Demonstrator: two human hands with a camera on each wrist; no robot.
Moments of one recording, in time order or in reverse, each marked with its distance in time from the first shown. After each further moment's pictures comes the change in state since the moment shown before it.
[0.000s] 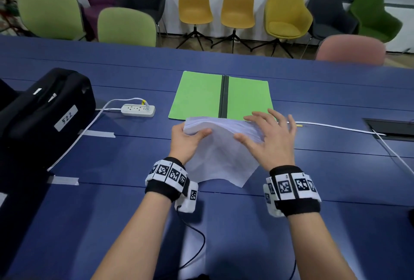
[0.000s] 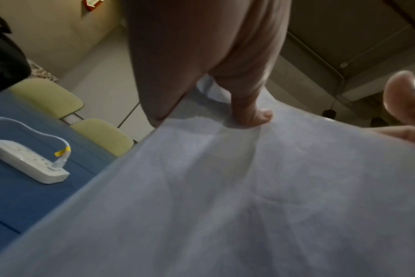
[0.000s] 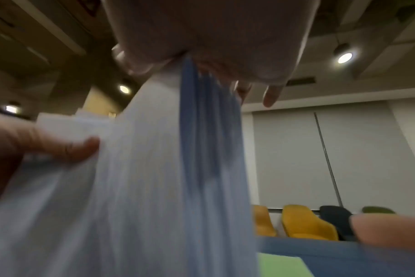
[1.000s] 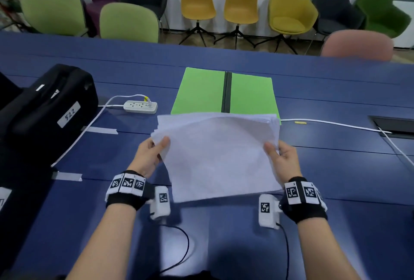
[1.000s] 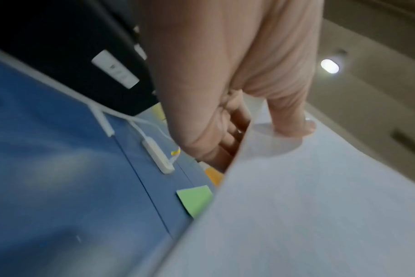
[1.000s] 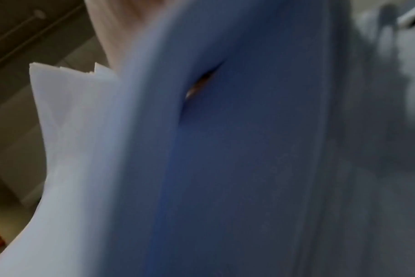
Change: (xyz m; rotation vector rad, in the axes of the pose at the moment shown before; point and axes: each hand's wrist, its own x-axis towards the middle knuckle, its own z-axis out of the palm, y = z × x) left_hand 0.010 -0.056 -0.099 -0.165 -0.088 -0.285; right_hand -0.030 0.051 0.037 0.946 -0.091 0.426
